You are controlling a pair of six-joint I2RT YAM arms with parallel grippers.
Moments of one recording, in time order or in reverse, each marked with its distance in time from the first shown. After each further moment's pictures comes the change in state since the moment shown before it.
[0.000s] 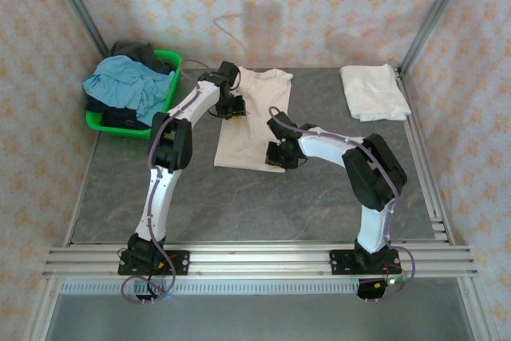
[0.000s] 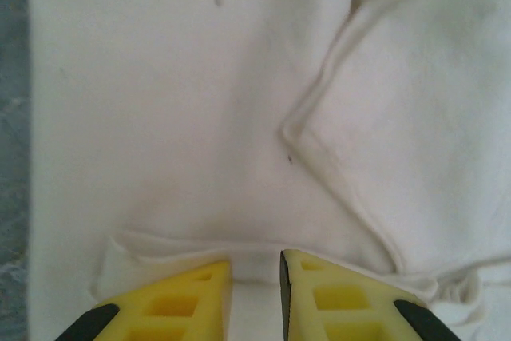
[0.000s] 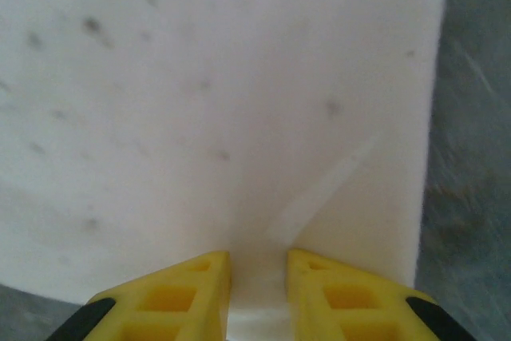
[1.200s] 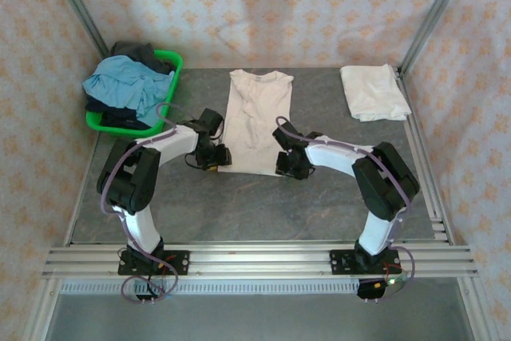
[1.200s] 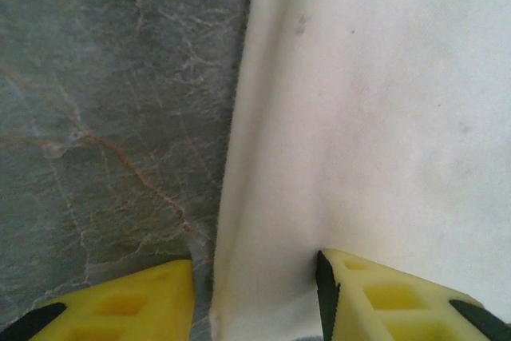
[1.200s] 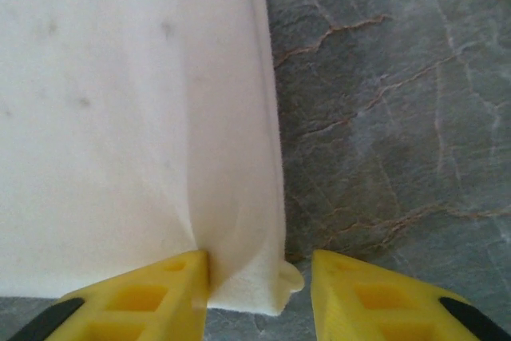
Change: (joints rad) left arm -0.072 -0.691 -1.129 0.336 -0.002 -0.086; right arm 0.014 -0.094 -0.103 -0.072 0.108 0.039
